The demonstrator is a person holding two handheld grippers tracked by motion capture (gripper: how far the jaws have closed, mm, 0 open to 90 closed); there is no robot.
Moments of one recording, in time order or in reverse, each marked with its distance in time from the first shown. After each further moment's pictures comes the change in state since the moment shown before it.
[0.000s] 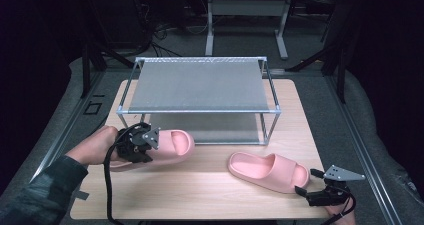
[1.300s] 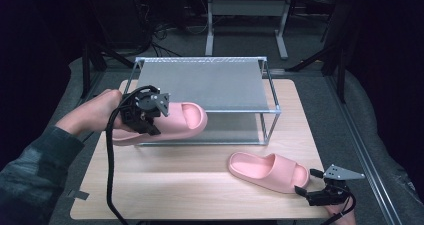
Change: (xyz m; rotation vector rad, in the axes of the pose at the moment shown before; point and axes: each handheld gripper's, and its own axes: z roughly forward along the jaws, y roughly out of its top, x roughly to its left) left arm 0.029 0.056 -0.087 -0.009 0.019 0.025; right arm -0.002 0.001 0.001 0.006 0.013 0.003
